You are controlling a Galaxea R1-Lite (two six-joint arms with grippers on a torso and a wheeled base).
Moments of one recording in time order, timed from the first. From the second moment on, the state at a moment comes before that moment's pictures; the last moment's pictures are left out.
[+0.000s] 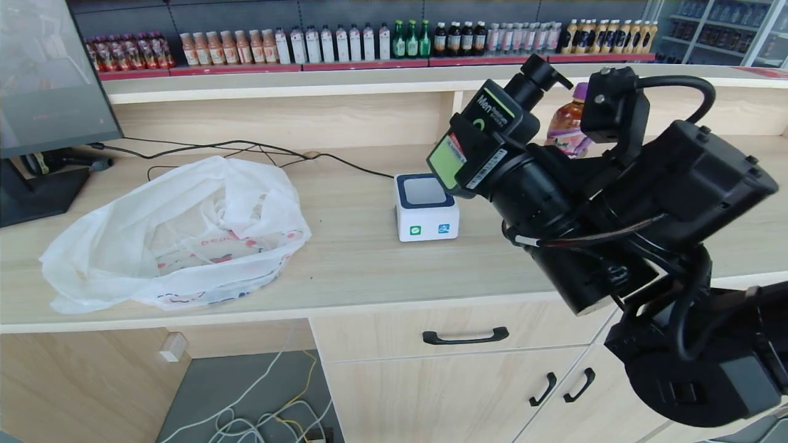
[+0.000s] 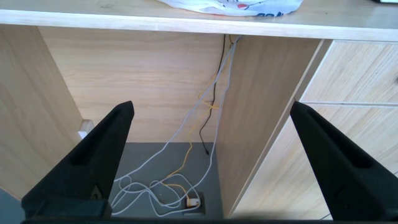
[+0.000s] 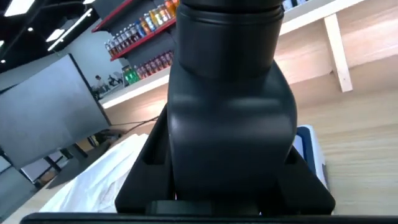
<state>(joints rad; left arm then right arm) 0.00 0.00 0.00 0.00 0.00 0.00 0.78 1.82 -0.97 -1.30 -0.38 0.27</state>
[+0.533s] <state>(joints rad) 0.00 0.00 0.00 0.00 0.00 0.00 0.77 2.02 -1.34 -0.99 -0.49 0.79</state>
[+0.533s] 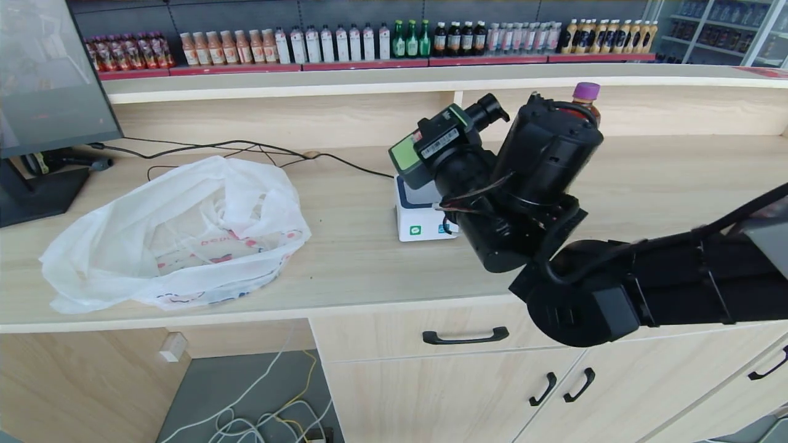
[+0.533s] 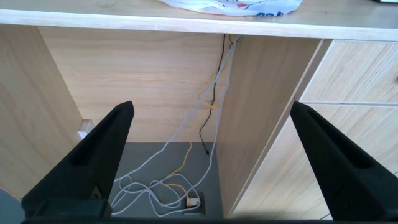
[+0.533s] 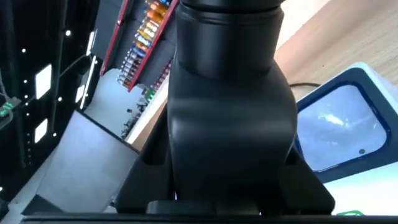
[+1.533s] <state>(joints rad) 0.00 0.00 0.00 0.00 0.00 0.00 0.68 2.13 -1.53 -0.80 -0.47 1.01</state>
